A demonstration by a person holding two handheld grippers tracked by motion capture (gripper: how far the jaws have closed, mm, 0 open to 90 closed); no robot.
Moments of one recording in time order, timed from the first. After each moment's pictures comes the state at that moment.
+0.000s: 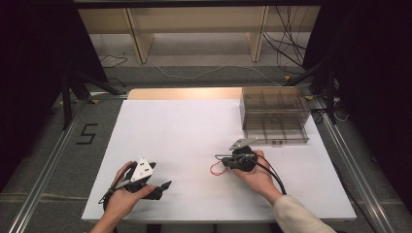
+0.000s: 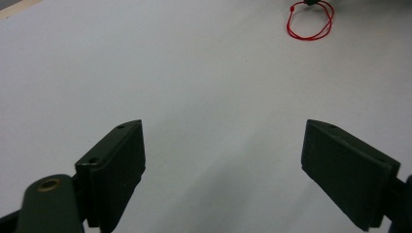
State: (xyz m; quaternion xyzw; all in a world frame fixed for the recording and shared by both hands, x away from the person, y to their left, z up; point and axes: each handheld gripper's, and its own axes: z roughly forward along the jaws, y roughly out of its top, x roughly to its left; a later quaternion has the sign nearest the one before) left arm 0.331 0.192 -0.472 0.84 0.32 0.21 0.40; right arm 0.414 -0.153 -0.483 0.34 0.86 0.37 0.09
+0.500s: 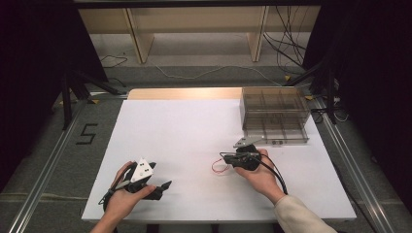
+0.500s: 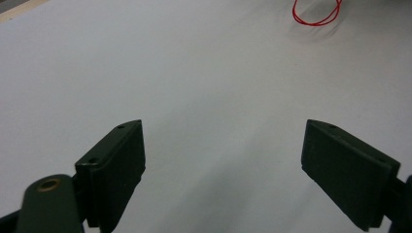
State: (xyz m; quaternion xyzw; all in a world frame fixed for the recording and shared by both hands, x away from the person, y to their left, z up) left arm 0.330 0.192 -0.472 0.83 0.32 0.21 0.40; right arm 0.410 -0.161 -0.471 0.34 0.85 0.39 0.09
